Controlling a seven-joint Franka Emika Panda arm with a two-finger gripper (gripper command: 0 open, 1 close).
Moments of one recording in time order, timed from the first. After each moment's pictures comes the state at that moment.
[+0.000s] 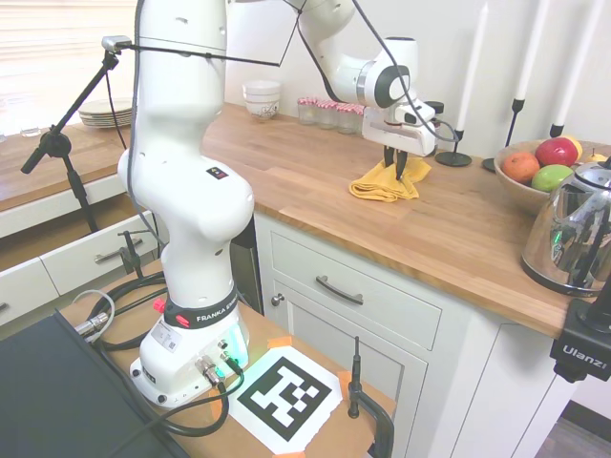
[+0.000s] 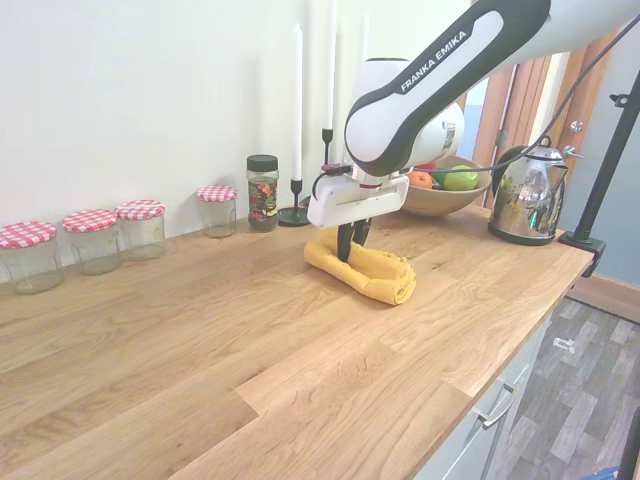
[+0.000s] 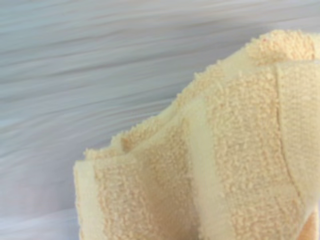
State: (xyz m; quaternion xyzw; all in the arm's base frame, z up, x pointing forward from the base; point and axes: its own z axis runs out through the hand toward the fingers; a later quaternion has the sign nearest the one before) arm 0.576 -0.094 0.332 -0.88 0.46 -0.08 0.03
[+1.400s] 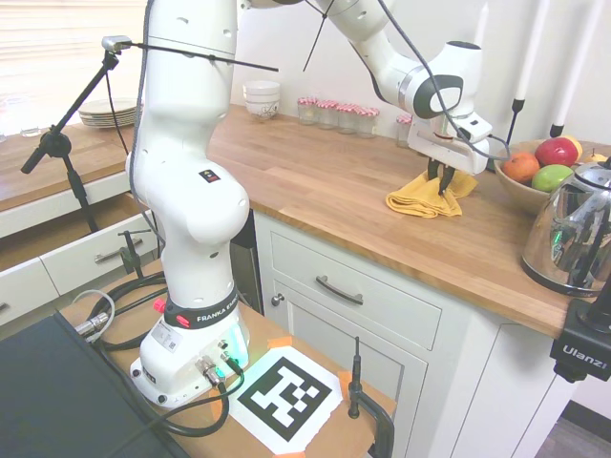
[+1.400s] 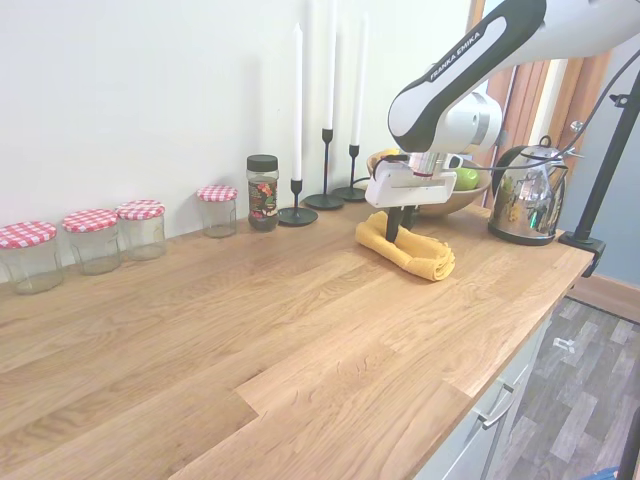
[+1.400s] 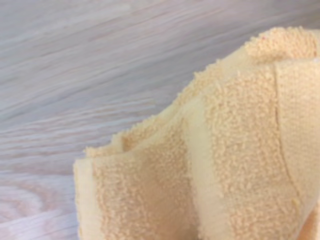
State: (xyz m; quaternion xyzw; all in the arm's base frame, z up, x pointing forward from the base) arm 0.561 -0.203 0.331 -0.86 0.51 -0.06 0.05
